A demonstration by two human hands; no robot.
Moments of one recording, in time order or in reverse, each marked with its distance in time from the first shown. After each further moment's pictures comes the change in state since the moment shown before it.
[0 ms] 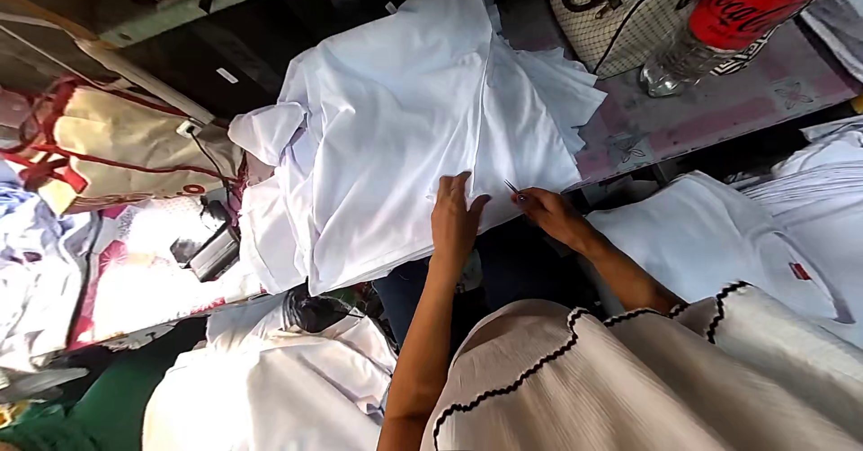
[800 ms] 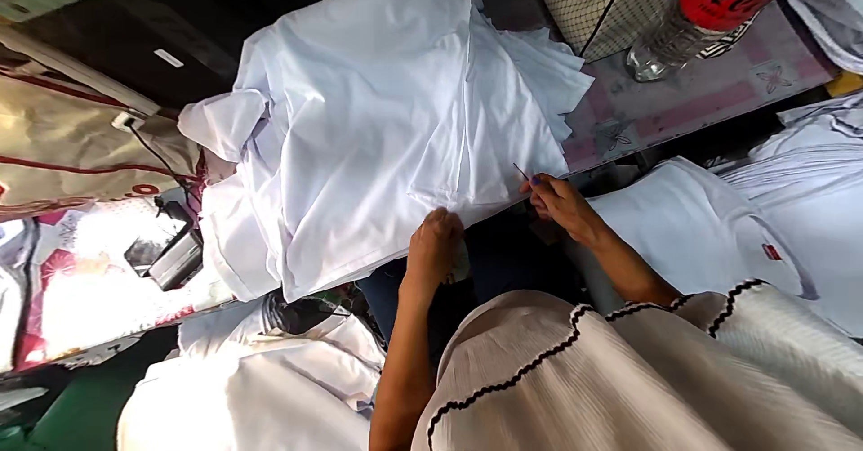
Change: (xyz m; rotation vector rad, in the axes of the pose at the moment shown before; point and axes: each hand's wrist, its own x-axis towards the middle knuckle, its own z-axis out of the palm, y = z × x) left_hand -0.031 -0.025 -0.008 0.115 -0.388 0.032; right_hand -0.005 0.033 -0.012 0.284 0.087 0.080
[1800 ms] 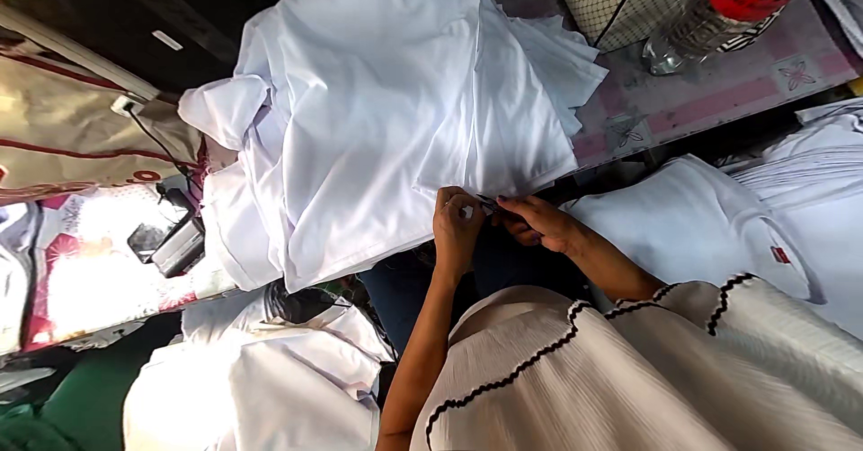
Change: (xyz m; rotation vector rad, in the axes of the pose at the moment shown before) left_hand 0.022 0.008 0.048 -0.444 0.514 -0.004; right_hand 0.000 -0.017 0.036 0.518 -0.457 0.362
